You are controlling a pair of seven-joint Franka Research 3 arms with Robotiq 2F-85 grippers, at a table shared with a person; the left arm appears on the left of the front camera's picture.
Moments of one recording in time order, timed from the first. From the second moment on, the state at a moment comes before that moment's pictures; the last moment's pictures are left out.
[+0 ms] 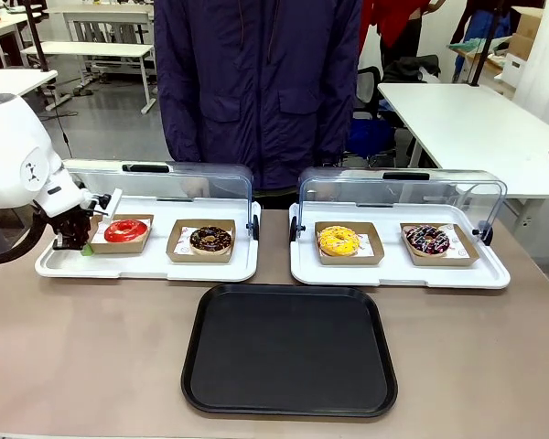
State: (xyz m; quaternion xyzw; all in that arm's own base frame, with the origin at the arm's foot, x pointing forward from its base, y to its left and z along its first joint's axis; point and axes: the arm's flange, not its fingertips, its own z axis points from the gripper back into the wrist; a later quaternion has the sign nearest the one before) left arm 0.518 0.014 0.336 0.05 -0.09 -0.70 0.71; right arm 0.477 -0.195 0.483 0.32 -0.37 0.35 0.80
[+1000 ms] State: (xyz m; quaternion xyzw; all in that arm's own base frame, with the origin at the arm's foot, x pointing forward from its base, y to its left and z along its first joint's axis) left arm 0.383 -0.117 0.408 0.02 -0.14 -0.74 0.65; right arm 0.477 -0.195 0.483 0.32 -0.37 0.35 0.80
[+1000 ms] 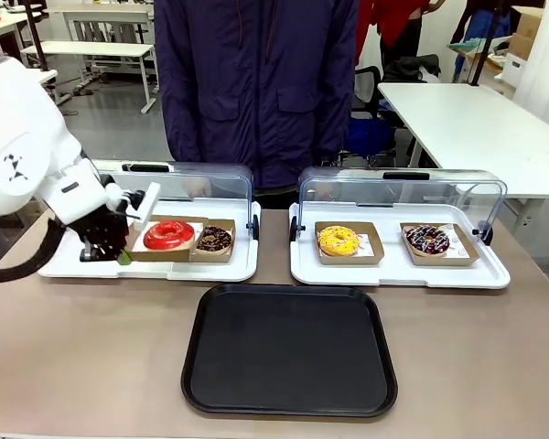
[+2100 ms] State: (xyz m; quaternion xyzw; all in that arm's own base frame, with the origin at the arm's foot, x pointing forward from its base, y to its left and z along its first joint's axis) left arm 0.349 -0.205 0.426 0.06 -0.17 -0.75 0.63; right arm 0.477 -0.195 0.483 0.32 -0.37 0.35 0.80
